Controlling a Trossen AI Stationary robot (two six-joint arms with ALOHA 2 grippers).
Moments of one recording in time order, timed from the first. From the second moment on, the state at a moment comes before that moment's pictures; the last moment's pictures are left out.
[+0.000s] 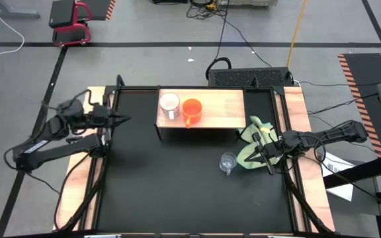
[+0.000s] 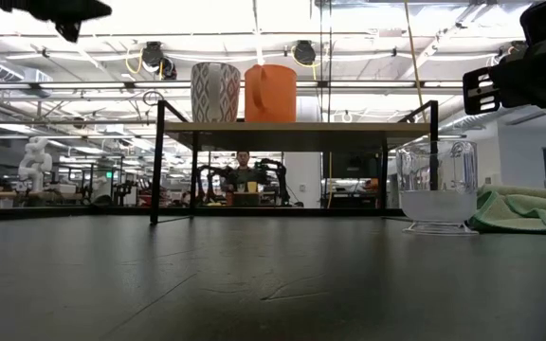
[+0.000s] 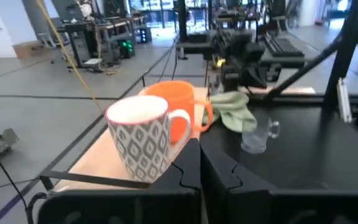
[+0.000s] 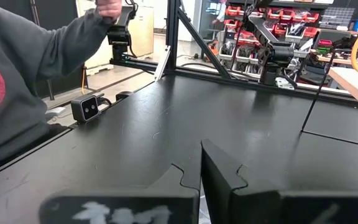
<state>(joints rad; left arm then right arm) 0.44 0.31 0.65 -0.48 0.27 0.11 0.18 0.24 0.01 0.13 -0.19 -0.07</state>
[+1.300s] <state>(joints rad) 0.00 0.29 0.24 -0.01 0.09 0.29 0.18 0.24 0.01 0.13 -0.19 -0.09</state>
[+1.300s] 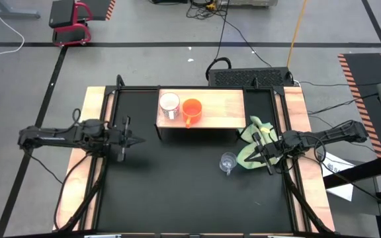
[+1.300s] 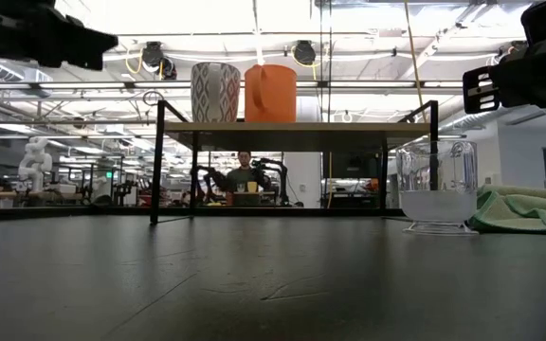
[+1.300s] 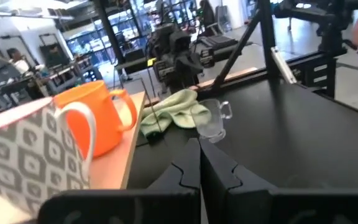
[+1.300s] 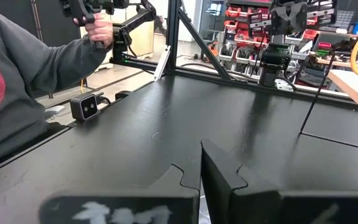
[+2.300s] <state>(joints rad) 0.00 0.29 0.09 0.01 0.10 0.25 0.18 0.33 0.15 0.05 -0.19 -0.16</state>
